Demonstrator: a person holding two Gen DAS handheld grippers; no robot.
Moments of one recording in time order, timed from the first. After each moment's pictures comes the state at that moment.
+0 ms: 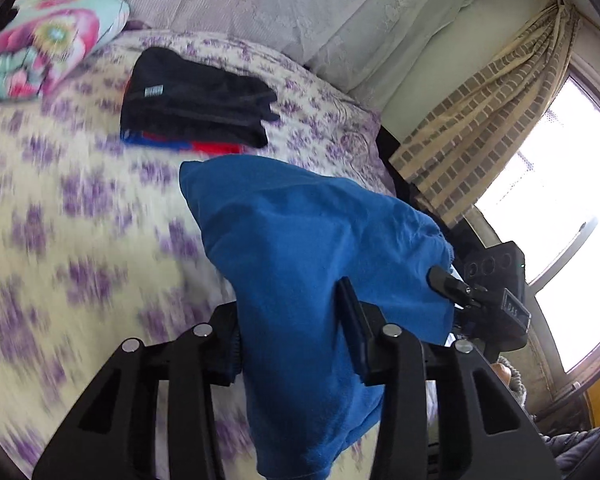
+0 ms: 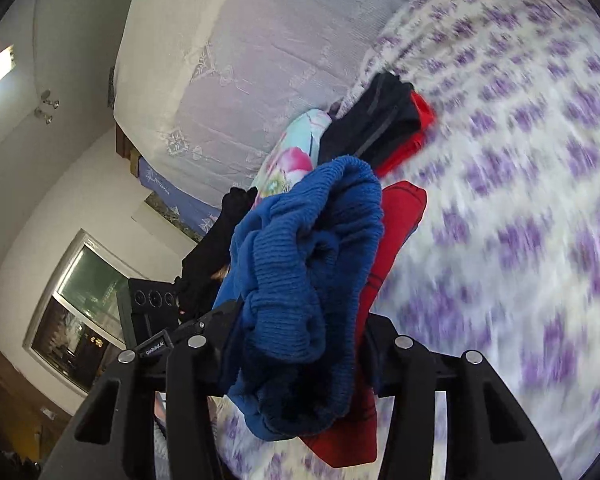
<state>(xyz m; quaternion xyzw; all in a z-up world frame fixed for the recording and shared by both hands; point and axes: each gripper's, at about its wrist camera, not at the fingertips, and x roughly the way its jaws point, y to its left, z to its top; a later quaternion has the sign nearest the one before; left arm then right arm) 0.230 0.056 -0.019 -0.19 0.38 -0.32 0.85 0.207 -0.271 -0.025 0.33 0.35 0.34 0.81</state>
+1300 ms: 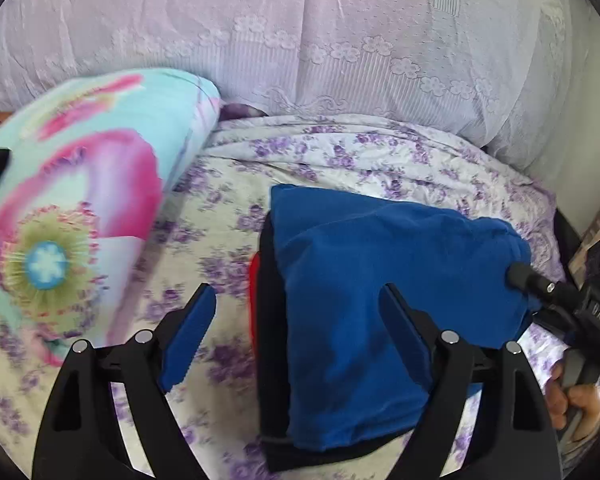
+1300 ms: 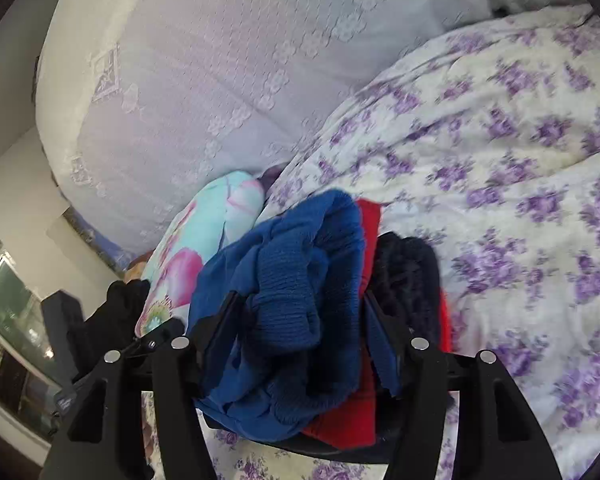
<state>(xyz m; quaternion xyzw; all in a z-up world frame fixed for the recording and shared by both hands) 0.547 0.092 0.015 -0.10 0.36 -0.05 0.93 0.545 -0.216 0.013 0.25 0.35 0.23 0.87</state>
